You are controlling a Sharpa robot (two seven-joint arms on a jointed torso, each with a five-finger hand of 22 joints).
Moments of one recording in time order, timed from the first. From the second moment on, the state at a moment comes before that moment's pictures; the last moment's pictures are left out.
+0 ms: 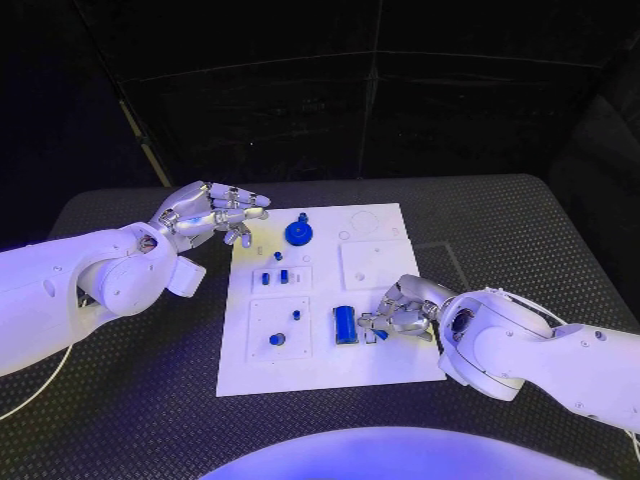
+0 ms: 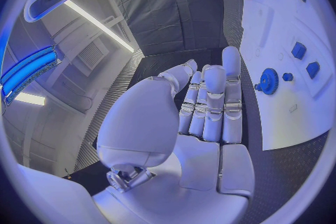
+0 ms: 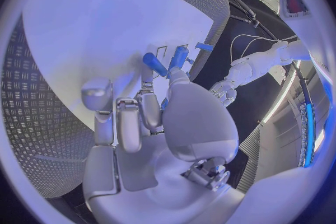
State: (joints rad) left arm 1.26 -0.87 -0.19 1.45 -0.14 -0.03 0.39; left_hand 1.35 -0.08 0.41 -0.03 0.11 0.98 0.19 0.15 0.07 1.05 0.11 0.35 0.08 1.24 0.02 1.09 0.56 0.17 1.16 0.12 0.68 0.63; right arm 0.74 -0.99 0.18 1.89 -1.32 -0.34 -0.59; right_hand 1.18 -0.03 -0.15 0.29 0.30 1.04 0.05 0.40 0.39 1.43 -0.02 1.31 1.31 1.46 -0.08 1.55 1.31 0.13 1.30 0.03 1.24 0.93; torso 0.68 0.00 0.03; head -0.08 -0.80
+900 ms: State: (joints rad) left arm 1.26 -0.87 -0.19 1.45 -0.14 -0.03 0.39; left_hand 1.35 -0.08 0.41 -0.03 0.11 0.98 0.19 0.15 0.07 1.05 0.11 0.35 0.08 1.24 0.02 1.09 0.56 0.17 1.16 0.12 0.68 0.63; right arm 0.74 -1.00 0.18 1.89 -1.33 -0.33 -0.59; right_hand 1.24 0.01 -0.19 0.26 0.31 1.06 0.05 0.40 0.40 1.44 -0.02 1.31 1.31 1.46 -0.08 1.55 1.31 0.13 1.30 0.03 1.24 0.95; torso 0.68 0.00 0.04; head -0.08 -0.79
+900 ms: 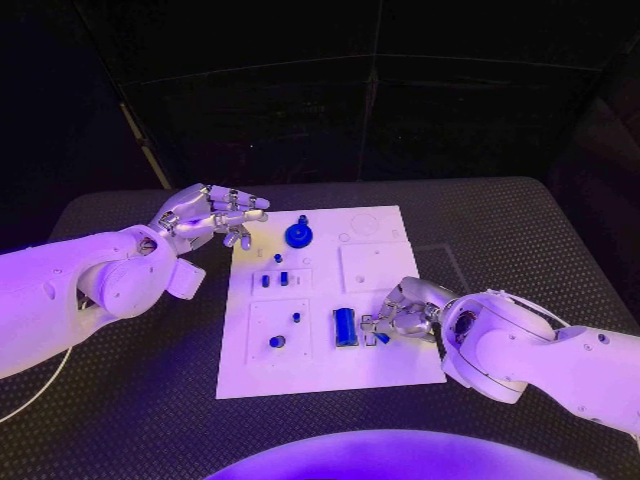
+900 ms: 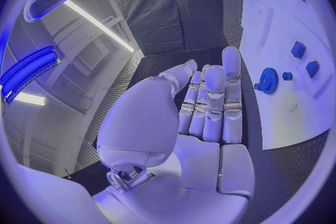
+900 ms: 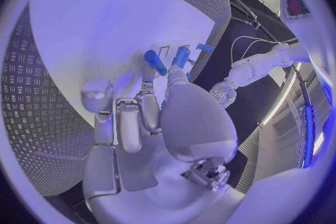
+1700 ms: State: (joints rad) left arm 1.26 -0.87 -0.19 1.45 -0.14 -0.03 0.39; left_hand 1.34 -0.07 0.41 -0.03 0.11 0.98 0.19 0.15 0.07 1.04 0.11 0.35 0.08 1.24 0.02 1.09 0.56 0.17 1.16 0.12 0.68 0.63; right arm 0.74 -1.00 0.18 1.90 -1.37 -0.31 -0.59; right_hand 1.34 0.05 -0.17 0.23 0.37 1.08 0.03 0.39 0.40 1.44 -0.03 1.32 1.36 1.46 -0.09 1.55 1.31 0.13 1.31 0.02 1.25 0.96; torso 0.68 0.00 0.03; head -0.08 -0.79
